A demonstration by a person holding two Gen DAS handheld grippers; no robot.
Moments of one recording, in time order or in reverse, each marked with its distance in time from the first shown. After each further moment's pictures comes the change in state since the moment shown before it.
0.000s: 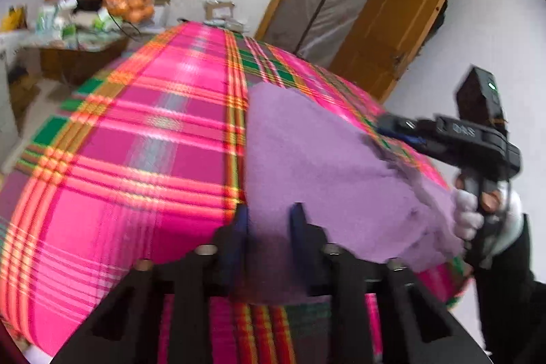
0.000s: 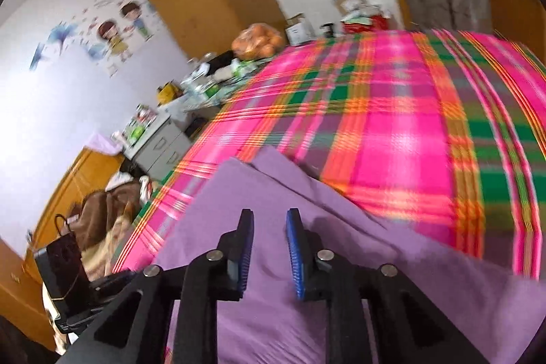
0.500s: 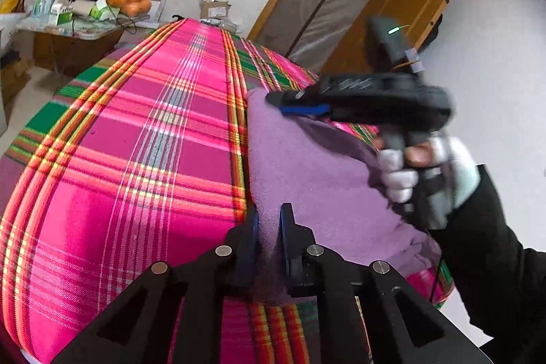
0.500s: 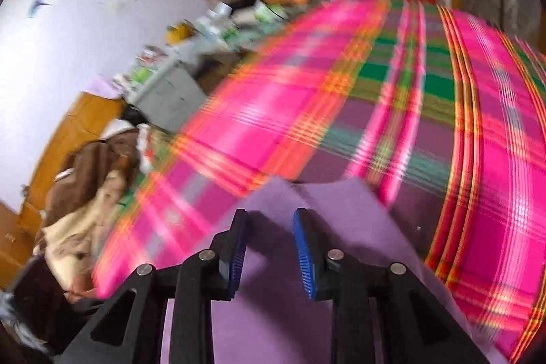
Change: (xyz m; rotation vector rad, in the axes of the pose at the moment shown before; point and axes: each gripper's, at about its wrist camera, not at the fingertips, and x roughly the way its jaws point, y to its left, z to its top) left arm -0.003 0.020 -0.001 -0.045 -0.017 -0.075; right arm 0.127 0.024 0.044 -0.069 0.246 0.015
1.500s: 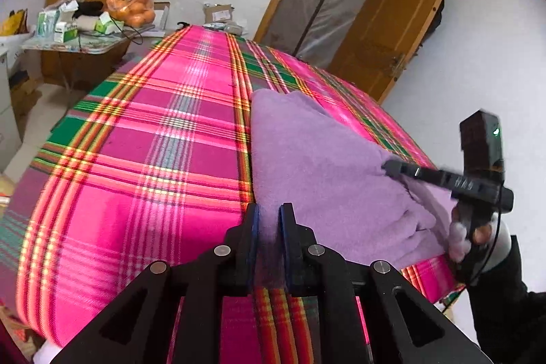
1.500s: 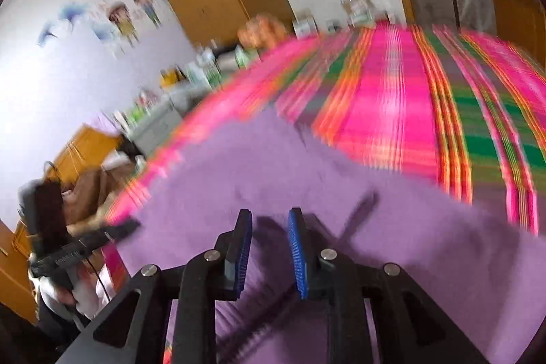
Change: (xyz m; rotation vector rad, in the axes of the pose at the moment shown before) left arm -0.016 -0.013 0.002 0.080 0.004 0.121; right arm -0.120 -0.041 -0.136 0.046 -0.222 -0.044
